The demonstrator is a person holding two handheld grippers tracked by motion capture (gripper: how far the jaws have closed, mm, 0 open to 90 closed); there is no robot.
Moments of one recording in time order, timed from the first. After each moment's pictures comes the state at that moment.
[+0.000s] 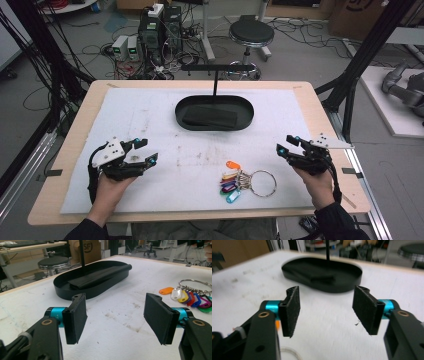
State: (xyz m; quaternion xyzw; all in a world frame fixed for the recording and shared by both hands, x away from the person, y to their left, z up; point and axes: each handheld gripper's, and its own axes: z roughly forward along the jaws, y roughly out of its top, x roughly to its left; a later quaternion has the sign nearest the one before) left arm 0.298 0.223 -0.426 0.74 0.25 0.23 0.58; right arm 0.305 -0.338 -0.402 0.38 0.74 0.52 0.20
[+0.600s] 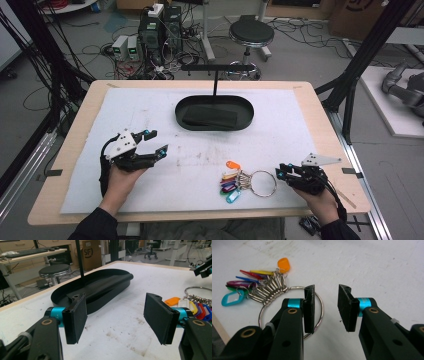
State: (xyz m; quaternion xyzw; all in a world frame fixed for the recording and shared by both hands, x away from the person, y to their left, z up) left arm 0.317 0.197 -0.413 0.73 0.24 0.25 0.59; right arm 0.274 -0.334 -0.436 0.40 0.80 0.43 0.13
